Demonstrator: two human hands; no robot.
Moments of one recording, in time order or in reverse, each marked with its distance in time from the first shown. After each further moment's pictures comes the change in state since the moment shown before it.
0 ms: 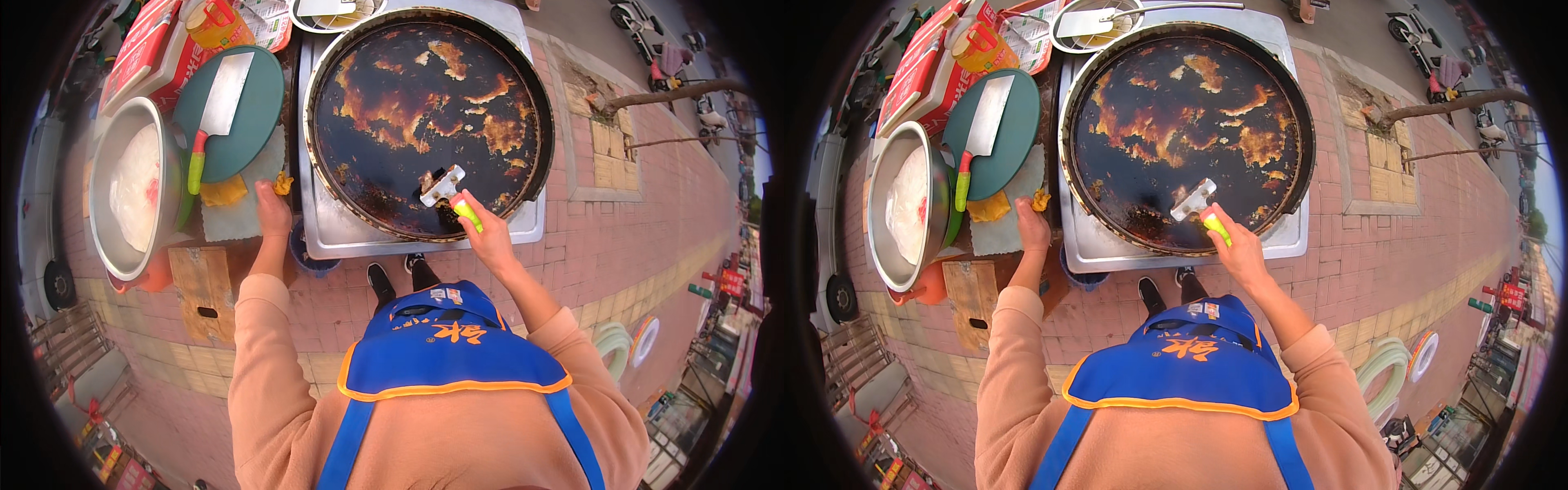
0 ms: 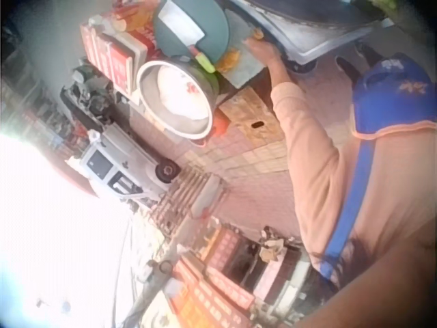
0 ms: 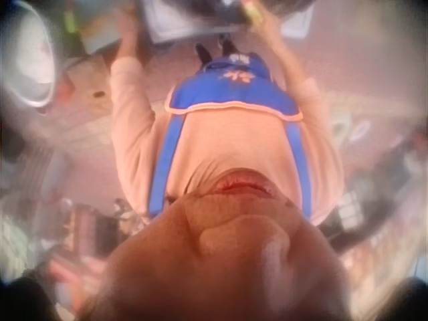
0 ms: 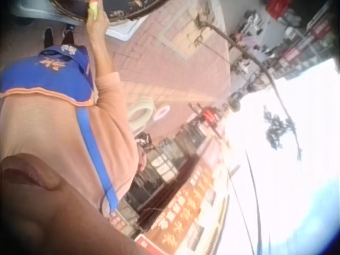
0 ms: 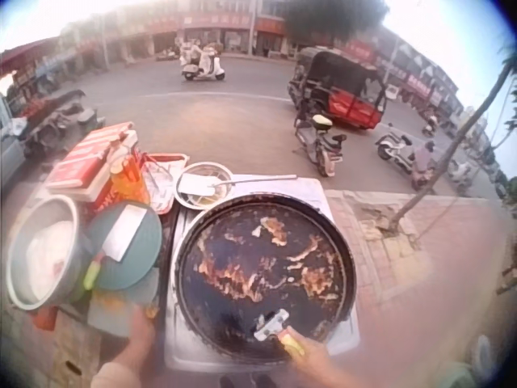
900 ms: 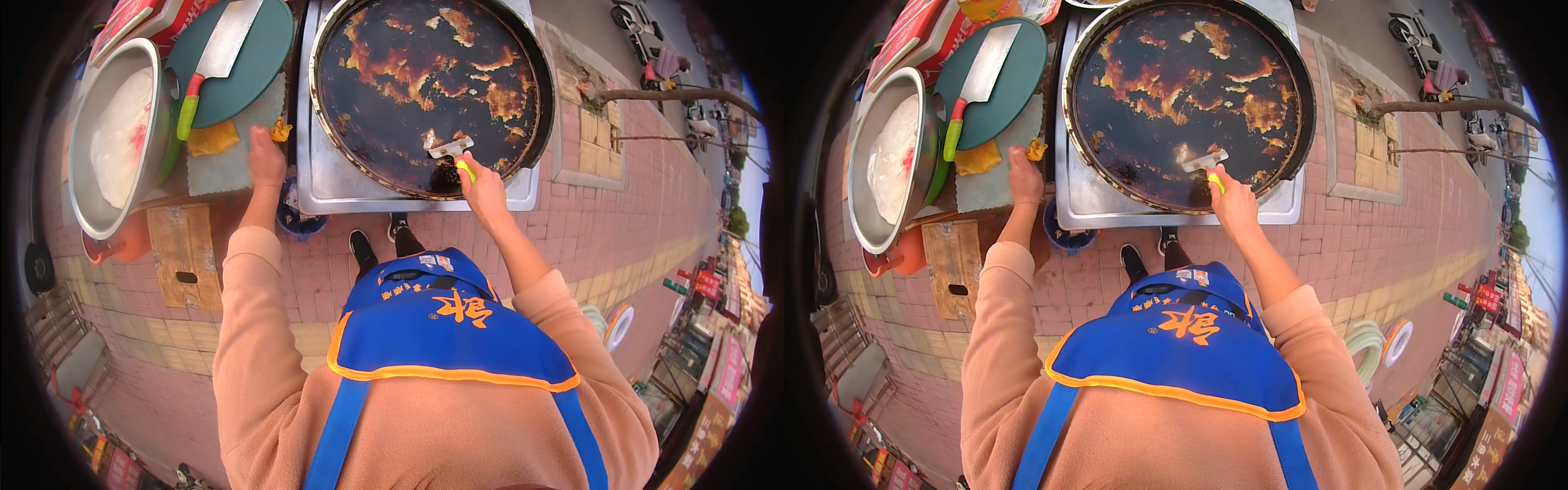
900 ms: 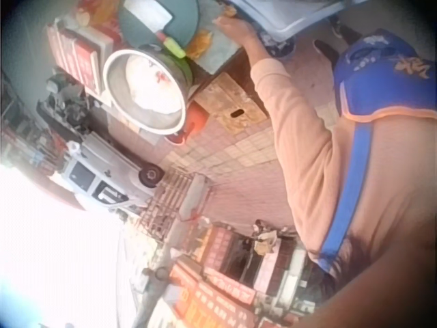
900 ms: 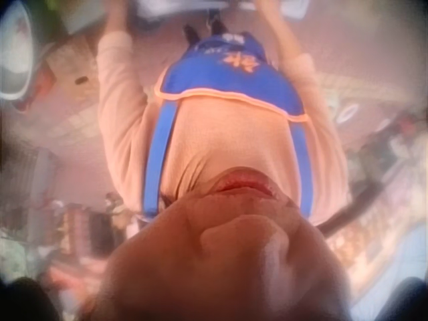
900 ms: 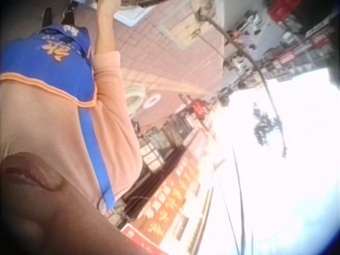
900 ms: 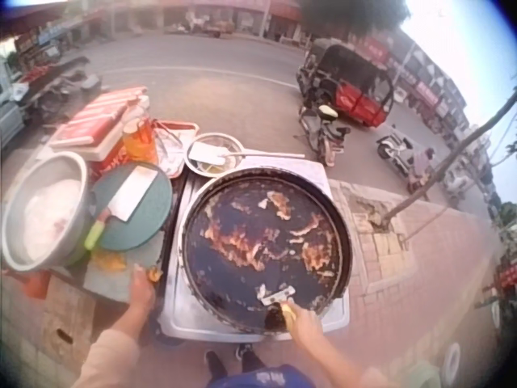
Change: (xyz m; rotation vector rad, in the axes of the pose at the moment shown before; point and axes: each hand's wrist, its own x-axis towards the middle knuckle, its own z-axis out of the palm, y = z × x) left_hand -0.003 -0.005 0.005 0.019 -0.027 -0.090; right_hand 0.009 -0.002 0.024 -0.403 -0.014 0.204
